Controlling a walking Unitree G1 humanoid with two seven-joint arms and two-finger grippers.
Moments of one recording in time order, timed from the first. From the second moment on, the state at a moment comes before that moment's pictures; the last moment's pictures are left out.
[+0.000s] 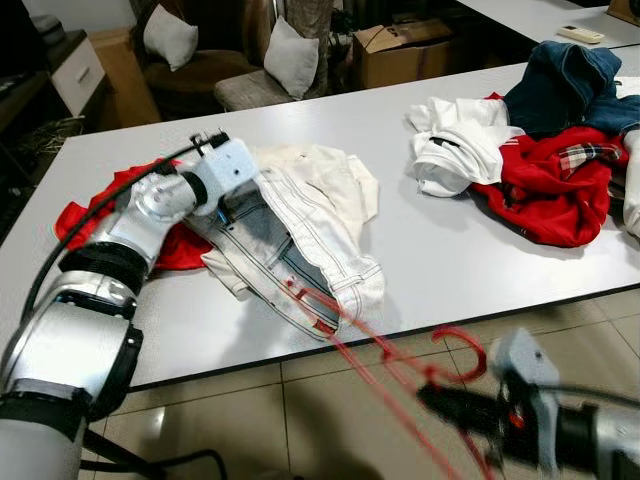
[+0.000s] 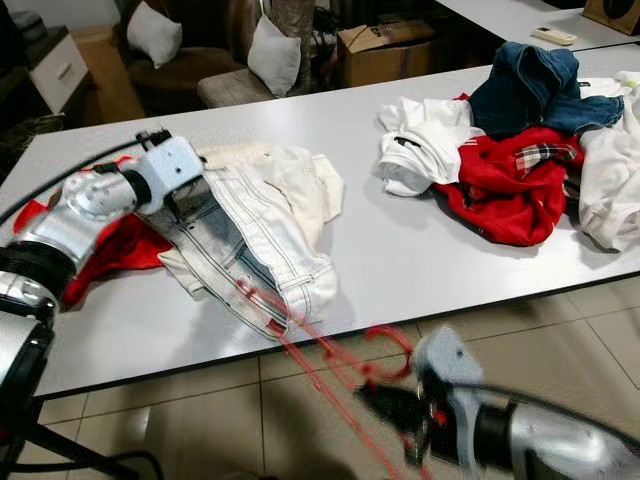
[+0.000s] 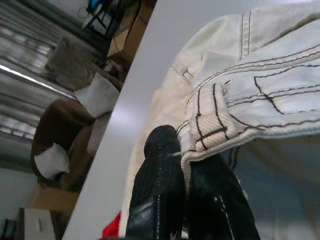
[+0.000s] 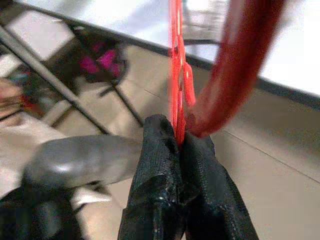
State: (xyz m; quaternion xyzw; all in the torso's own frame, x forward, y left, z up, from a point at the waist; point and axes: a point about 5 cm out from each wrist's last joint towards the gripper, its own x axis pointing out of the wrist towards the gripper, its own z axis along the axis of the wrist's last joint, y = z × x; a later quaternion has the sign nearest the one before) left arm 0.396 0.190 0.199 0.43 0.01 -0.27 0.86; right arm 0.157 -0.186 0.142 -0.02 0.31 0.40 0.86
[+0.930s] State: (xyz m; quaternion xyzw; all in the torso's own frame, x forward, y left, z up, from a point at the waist) left arm 0.400 0.196 0.316 0.45 -0.14 -0.23 0.85; right arm 0.224 -0.226 0.208 -0.04 0.06 0.20 0.98
